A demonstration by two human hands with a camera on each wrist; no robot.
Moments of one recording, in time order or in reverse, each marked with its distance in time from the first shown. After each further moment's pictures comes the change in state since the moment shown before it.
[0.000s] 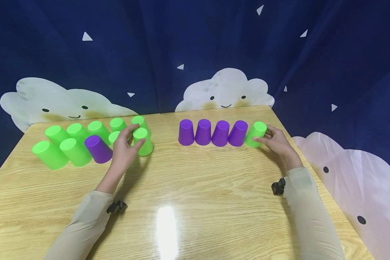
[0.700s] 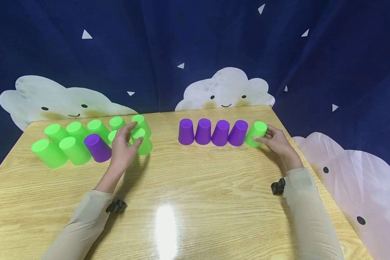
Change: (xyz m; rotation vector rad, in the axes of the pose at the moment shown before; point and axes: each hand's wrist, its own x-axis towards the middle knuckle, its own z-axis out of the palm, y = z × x) left_hand -0.001 0.006 -0.001 0.070 0.052 0.026; right_hand 0.001 -0.002 0.001 0.018 0.001 0.013
